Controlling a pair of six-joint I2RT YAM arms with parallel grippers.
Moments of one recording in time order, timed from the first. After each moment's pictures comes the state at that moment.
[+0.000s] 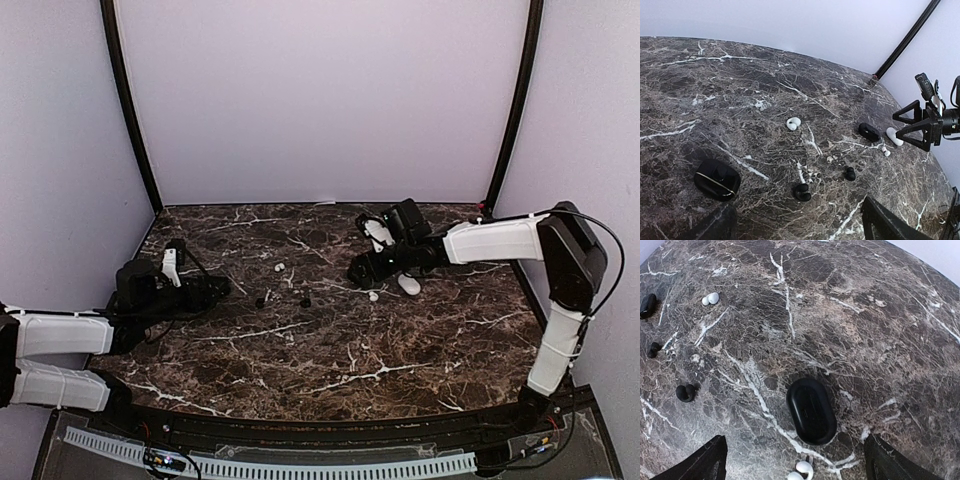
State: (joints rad) left arm -0.39 1.10 0.26 0.50 0.19 -0.43; right arm 0.67 1.81 1.15 -0.14 -0.05 0.07
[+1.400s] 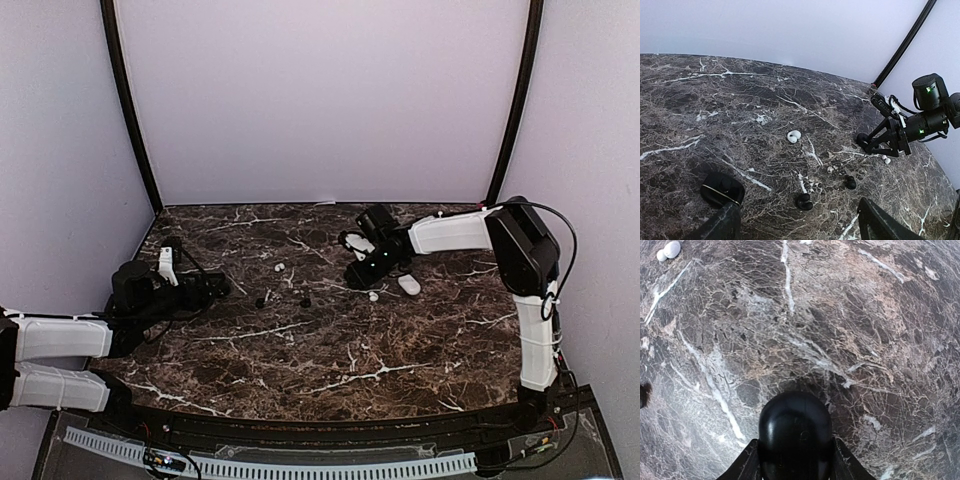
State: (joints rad) left arm -0.39 1.08 0.23 0.58 0.17 -0.40; right arm 0.66 2.13 1.49 -0.40 -0.07 -0.01
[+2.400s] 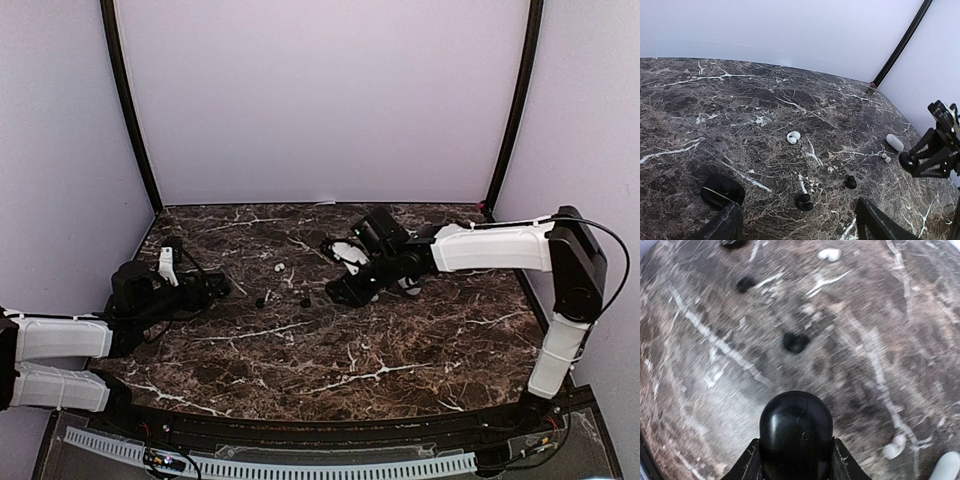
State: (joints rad) left arm -0.39 1.08 0.23 0.59 0.17 -0.38; right arm 0.85 1.81 1.27 -0.39 -0.13 -0.01
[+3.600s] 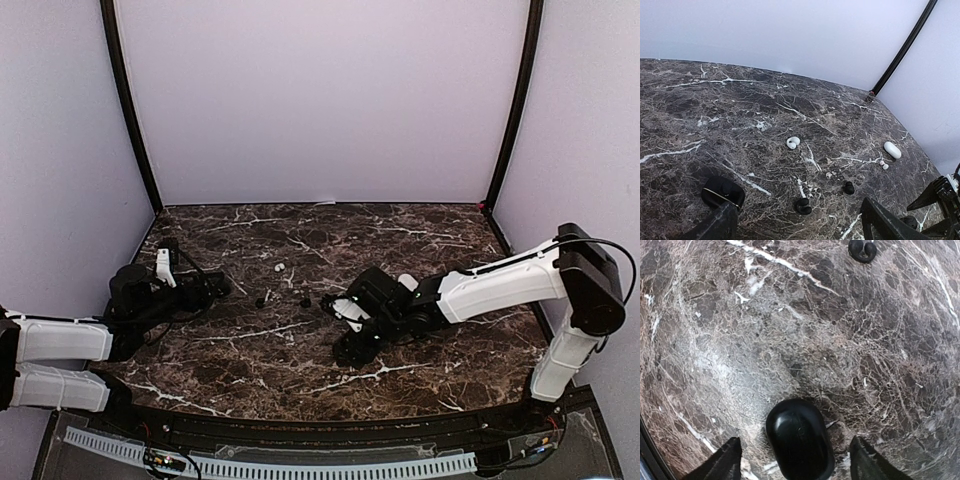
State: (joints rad) left arm -0.39 1.08 0.20 0.65 0.16 -0.41; right arm 1.07 1.71 0.97 -0.28 -0.02 0.13
